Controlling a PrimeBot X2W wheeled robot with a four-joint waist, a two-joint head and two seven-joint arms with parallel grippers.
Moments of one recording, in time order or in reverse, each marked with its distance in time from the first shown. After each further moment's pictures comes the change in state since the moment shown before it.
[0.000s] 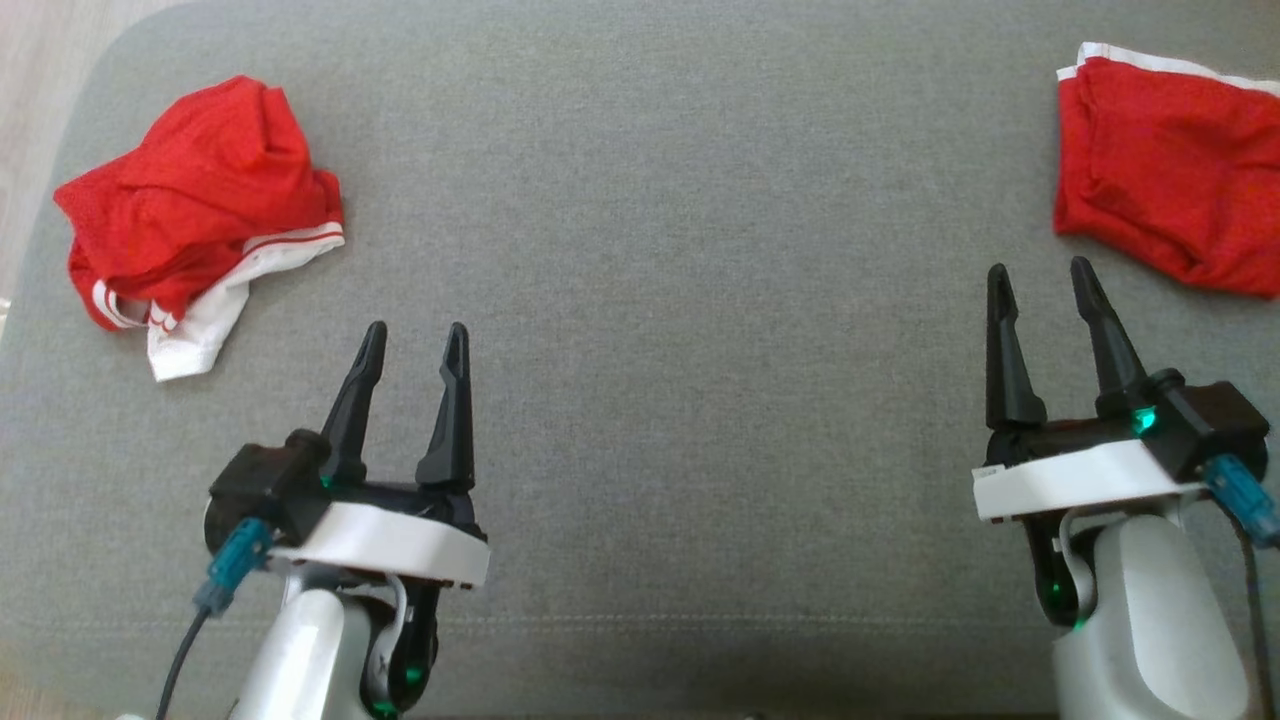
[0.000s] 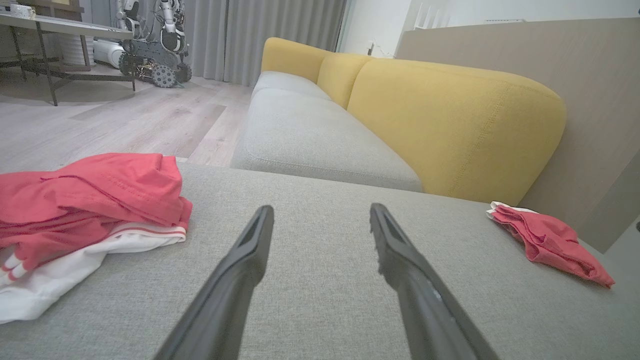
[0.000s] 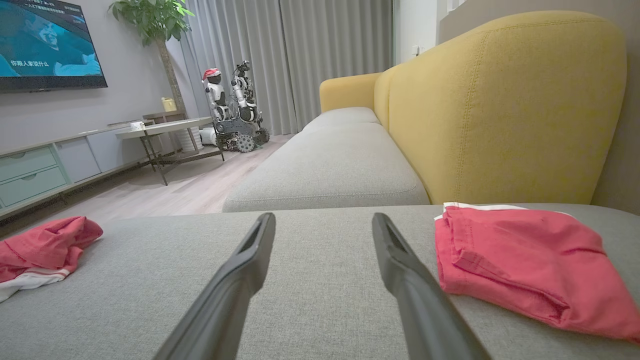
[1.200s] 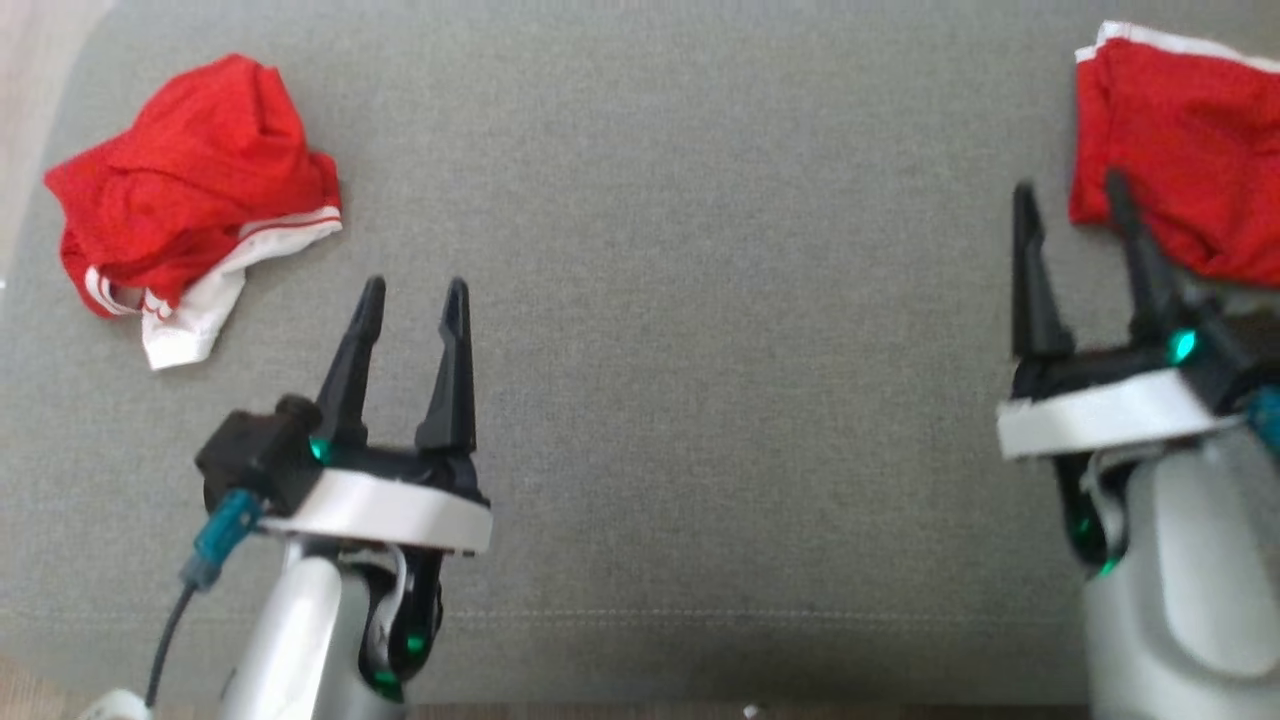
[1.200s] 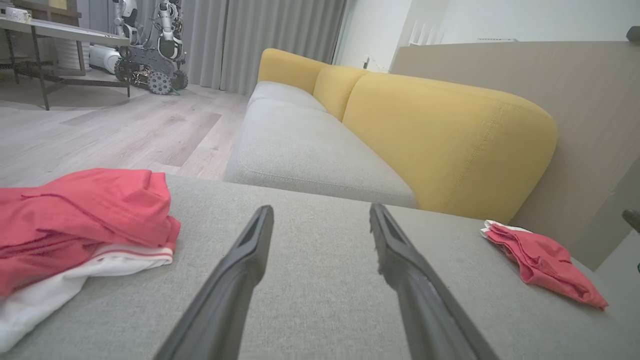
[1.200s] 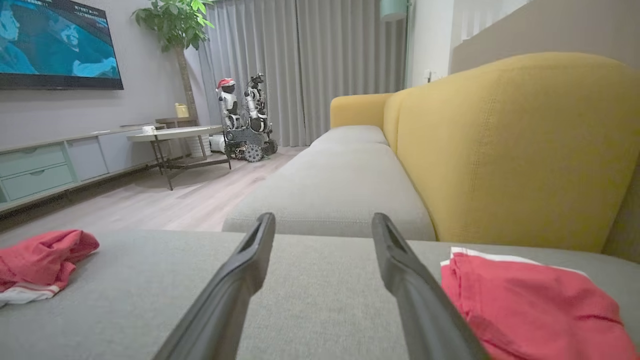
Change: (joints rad) left arm -0.057 -0.002 -0.011 -0.022 -0.034 0.003 0.000; right arm -0.098 -0.060 0.022 -0.045 0.008 0.000 0.043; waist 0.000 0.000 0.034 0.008
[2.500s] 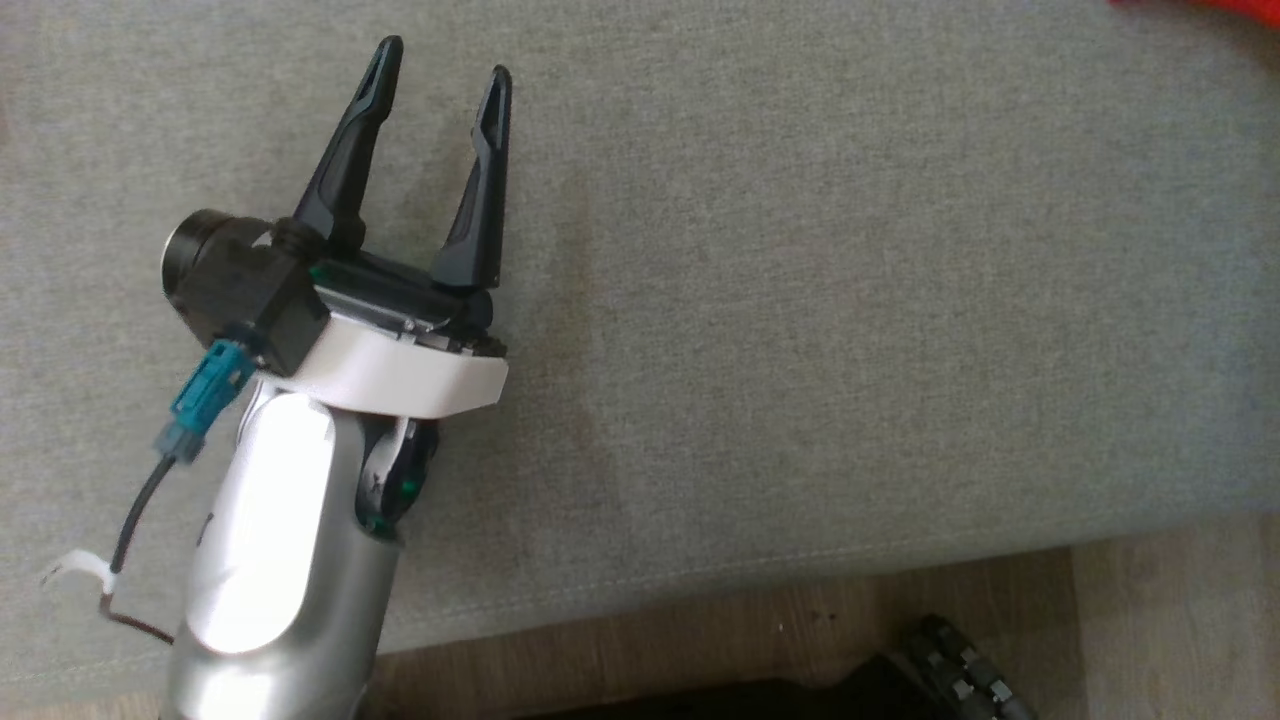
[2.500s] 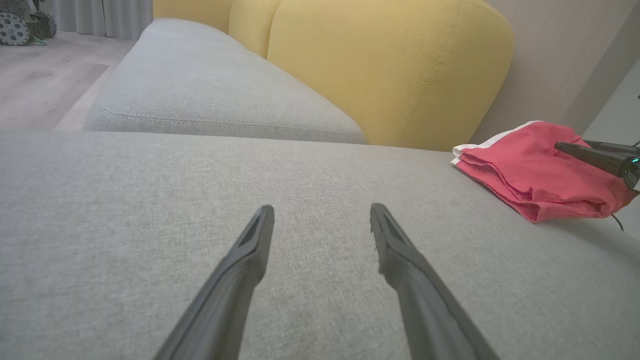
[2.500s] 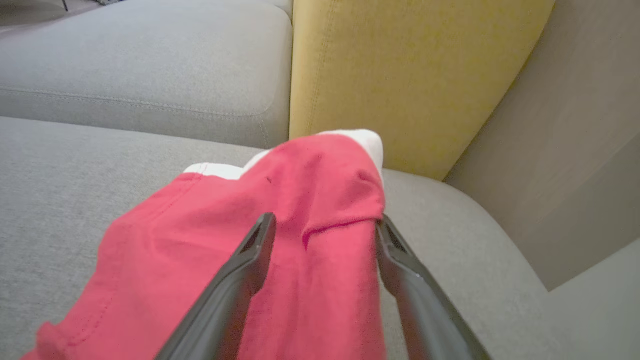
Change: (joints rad) left arm -0.270 -0.001 -0.011 -0.038 0.151 -0.102 0.000; right arm -0.586 -0.427 0.025 0.343 0.178 0.000 0.238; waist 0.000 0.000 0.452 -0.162
